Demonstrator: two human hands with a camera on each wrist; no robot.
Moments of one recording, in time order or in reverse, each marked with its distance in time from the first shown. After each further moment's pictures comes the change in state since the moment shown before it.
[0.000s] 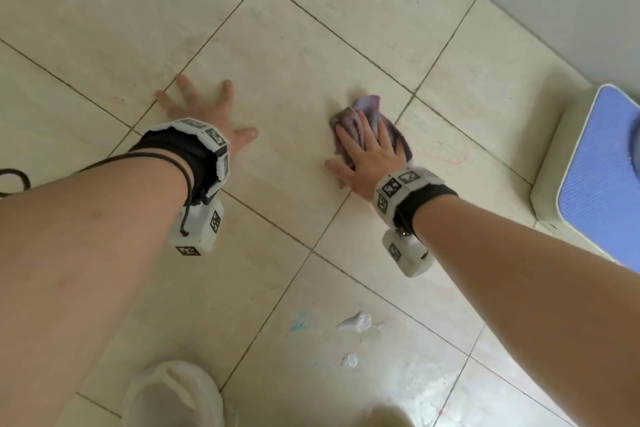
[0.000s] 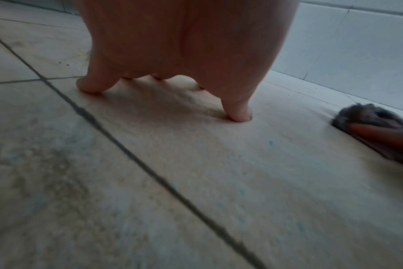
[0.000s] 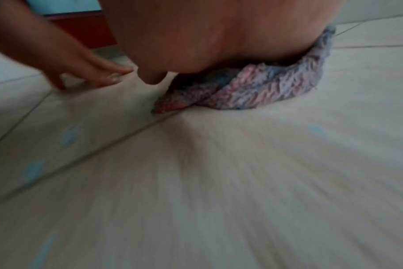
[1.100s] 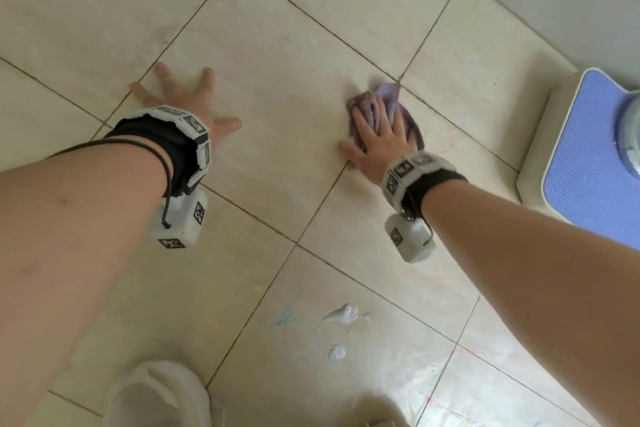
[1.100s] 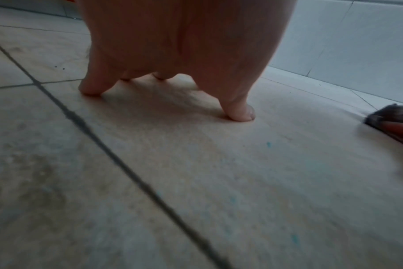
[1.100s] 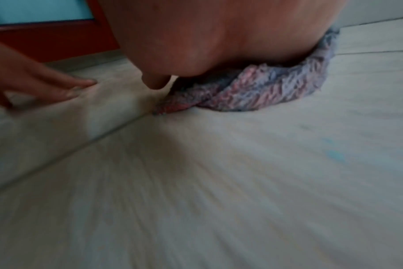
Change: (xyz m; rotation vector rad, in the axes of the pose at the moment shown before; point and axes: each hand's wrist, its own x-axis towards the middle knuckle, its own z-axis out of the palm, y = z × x) left_hand 0.004 0.006 -0.001 0.010 0.010 -0.021; right_hand 0.001 0.035 -0.002 0.086 0.016 0.130
